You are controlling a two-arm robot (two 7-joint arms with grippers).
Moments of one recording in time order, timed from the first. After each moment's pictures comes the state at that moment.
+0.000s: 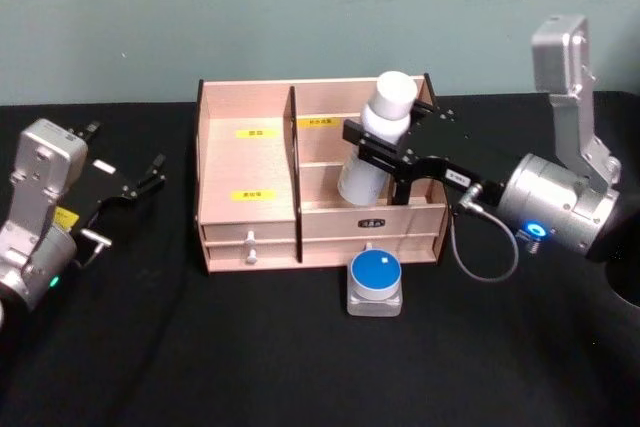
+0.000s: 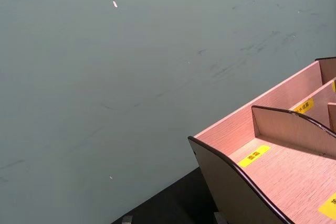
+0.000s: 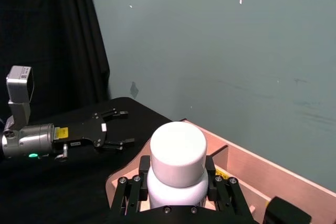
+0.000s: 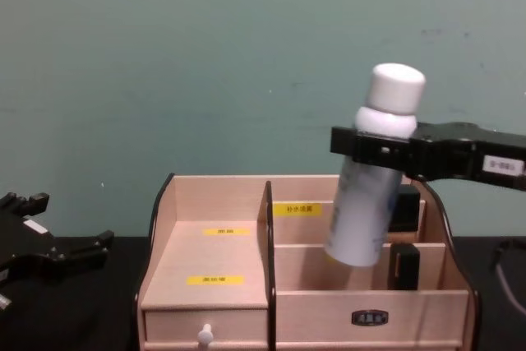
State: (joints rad) left arm -0.20 0.60 0.45 -1.41 -0.25 -0.12 0.03; right arm 0.25 0.49 -0.40 -1.65 0.56 0.13 0.49
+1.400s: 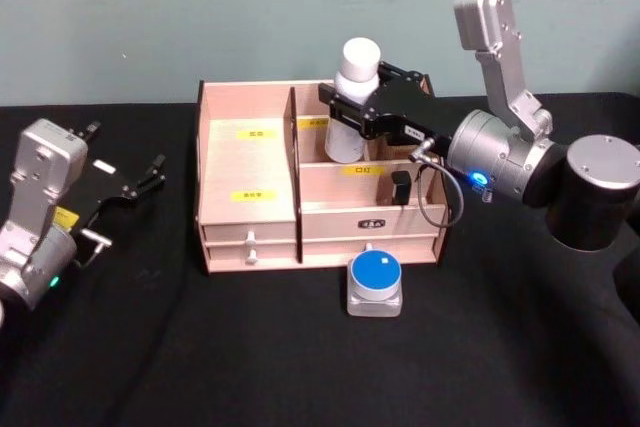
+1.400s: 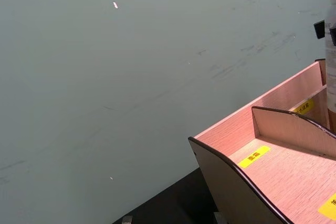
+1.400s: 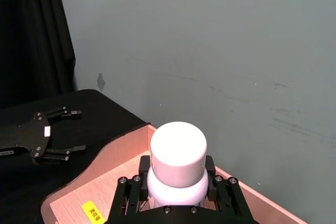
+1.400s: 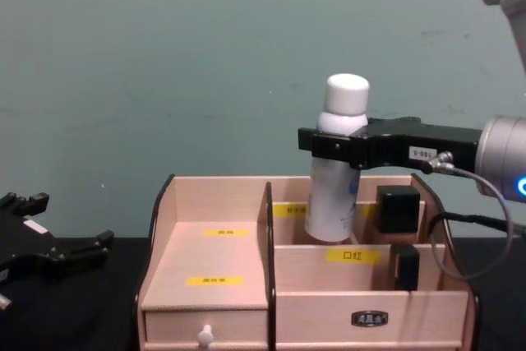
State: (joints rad) left arm -0.20 0.60 0.45 -1.41 -0.25 -0.12 0.03; right arm 0.47 0.35 -0.48 -1.38 0.43 0.12 0.44
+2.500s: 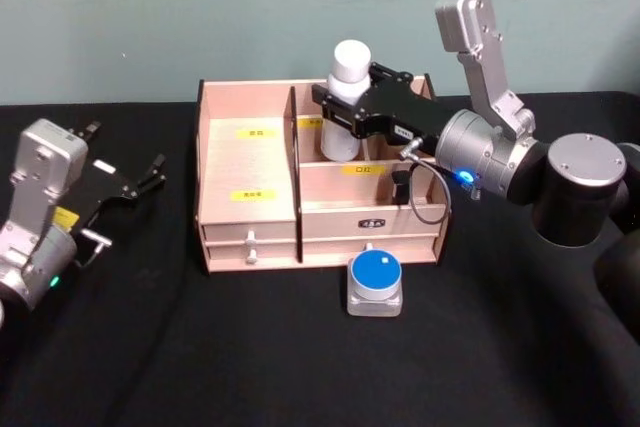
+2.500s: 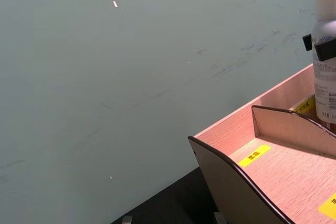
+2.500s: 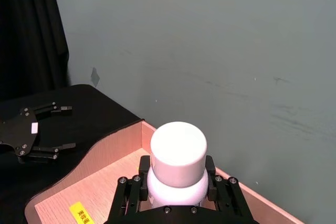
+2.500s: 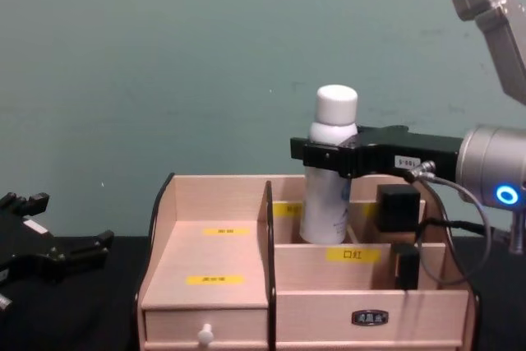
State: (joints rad) left arm -0.20 0.60 0.45 -1.41 -0.25 -0.12 0.03; right arm 0.49 0.31 -0.47 -1.31 0.37 0.10 0.44
